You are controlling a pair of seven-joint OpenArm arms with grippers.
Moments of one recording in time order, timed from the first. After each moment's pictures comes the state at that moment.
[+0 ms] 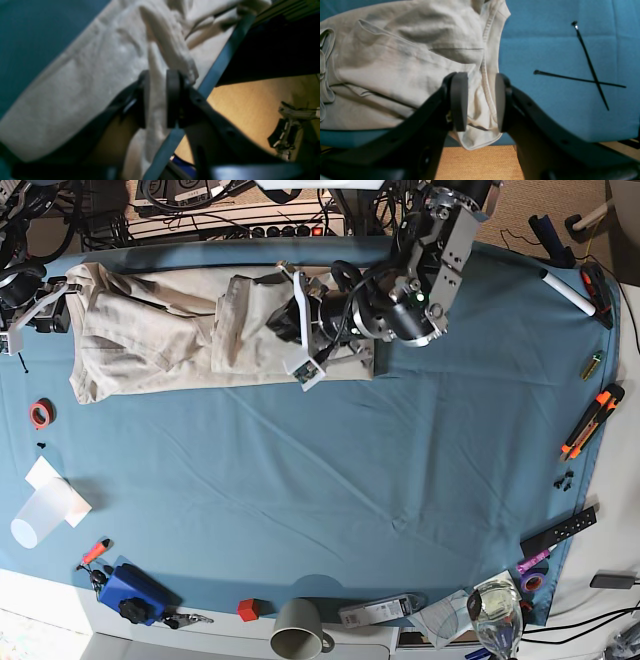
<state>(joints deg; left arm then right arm) 6.4 1.1 24.5 109.7 -28.1 -20.9 67.4 -23.5 23.7 53.4 109.0 44.3 34.4 -71.5</state>
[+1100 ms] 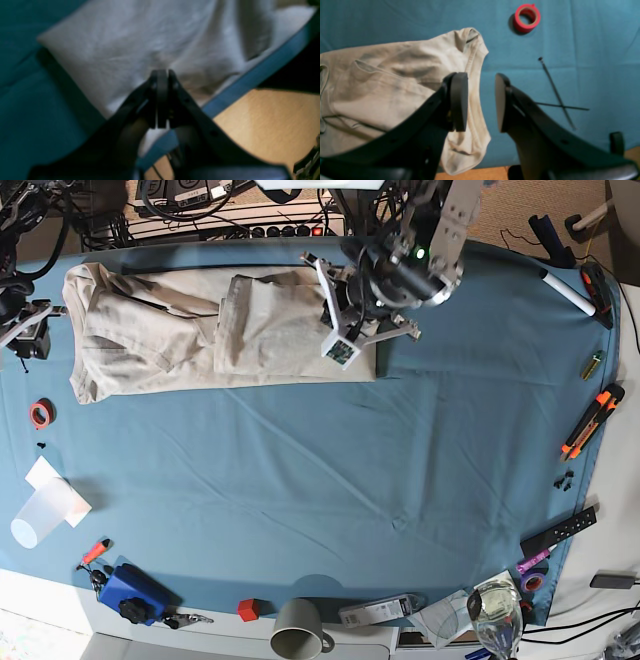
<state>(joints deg) 16.2 -0.1 24.3 119.7 -9.4 -11.0 67.4 -18.8 25.6 55.2 109.0 41.4 34.4 -67.8</state>
